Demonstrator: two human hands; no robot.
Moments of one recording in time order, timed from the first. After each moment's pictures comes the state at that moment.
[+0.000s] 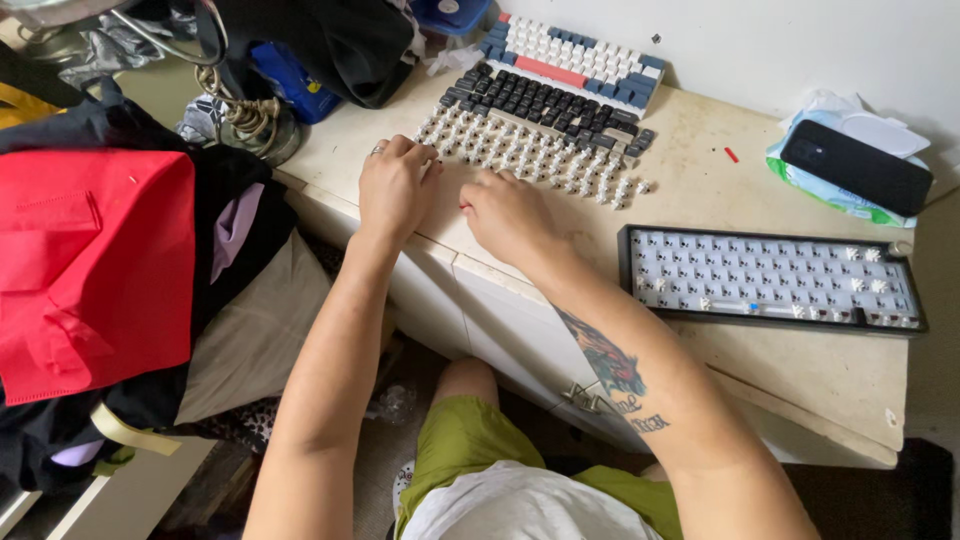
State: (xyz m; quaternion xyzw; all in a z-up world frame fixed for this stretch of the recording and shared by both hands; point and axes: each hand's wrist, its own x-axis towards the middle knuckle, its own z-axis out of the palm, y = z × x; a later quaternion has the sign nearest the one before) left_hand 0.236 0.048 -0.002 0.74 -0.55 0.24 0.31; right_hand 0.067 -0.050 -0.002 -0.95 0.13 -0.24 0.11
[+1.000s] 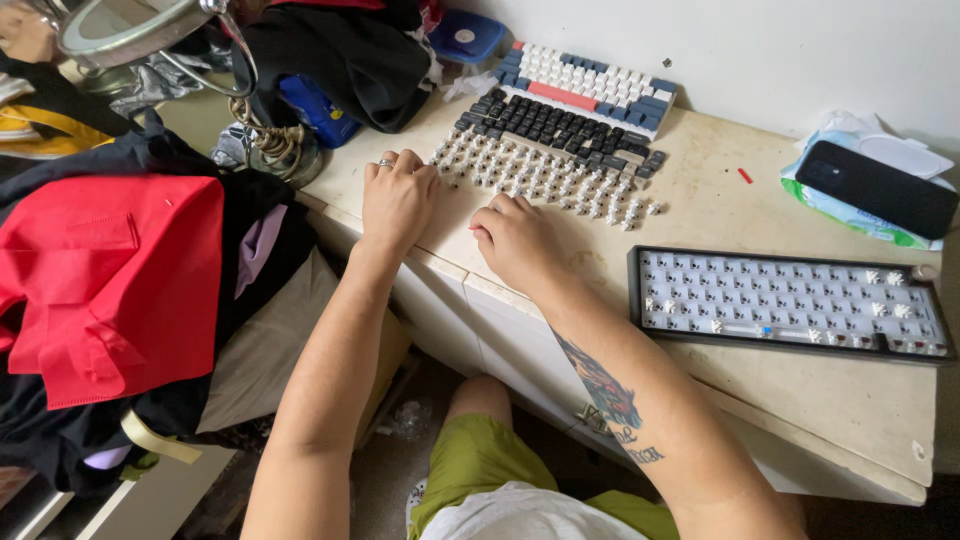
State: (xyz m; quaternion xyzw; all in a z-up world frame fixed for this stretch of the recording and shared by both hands) left_hand 0.258 0.049 -0.001 0.74 -0.56 0.31 0.19; right_hand 0.064 -0.046 -0.020 -0.92 0.14 -0.31 0.17
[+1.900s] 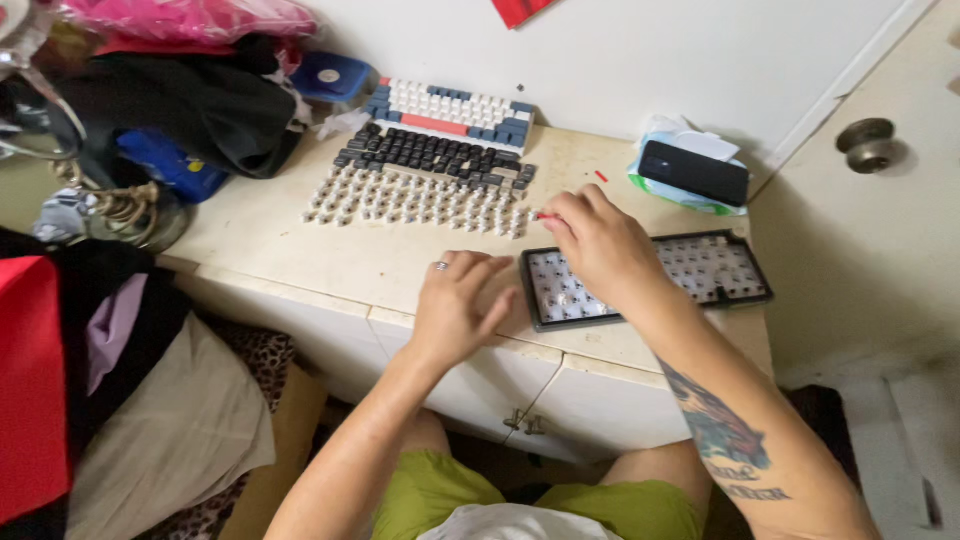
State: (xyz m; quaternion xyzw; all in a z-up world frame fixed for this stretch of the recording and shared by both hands) left_hand 0.054 0.042 0.007 0.56 -0.69 0.10 0.44; right_hand -0.130 -0.081 0.073 -0.90 0.27 -0.33 0.04
